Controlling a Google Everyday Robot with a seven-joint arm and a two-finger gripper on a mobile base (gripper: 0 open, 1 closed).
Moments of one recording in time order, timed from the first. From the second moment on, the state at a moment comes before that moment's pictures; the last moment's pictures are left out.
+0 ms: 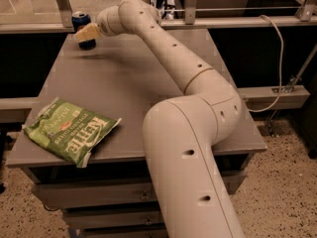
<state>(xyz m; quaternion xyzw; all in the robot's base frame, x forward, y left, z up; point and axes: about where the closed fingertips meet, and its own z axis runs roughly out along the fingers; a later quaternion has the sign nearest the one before) 0.913 0.227 0.892 -0.42 0.70 0.20 0.55</state>
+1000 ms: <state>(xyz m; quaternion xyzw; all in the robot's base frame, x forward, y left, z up) 0.915 0.203 0.896 -0.45 0.69 0.16 0.54</state>
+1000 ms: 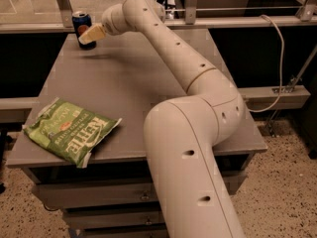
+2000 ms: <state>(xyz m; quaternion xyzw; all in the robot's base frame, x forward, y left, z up) 0.922 0.174 0.922 -0.47 0.67 0.11 0.56</state>
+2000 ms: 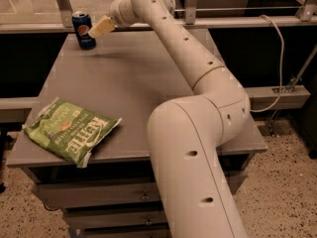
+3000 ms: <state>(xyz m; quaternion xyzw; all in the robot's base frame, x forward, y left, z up) 0.895 0.202 0.918 -0.43 0.74 0.16 0.49</state>
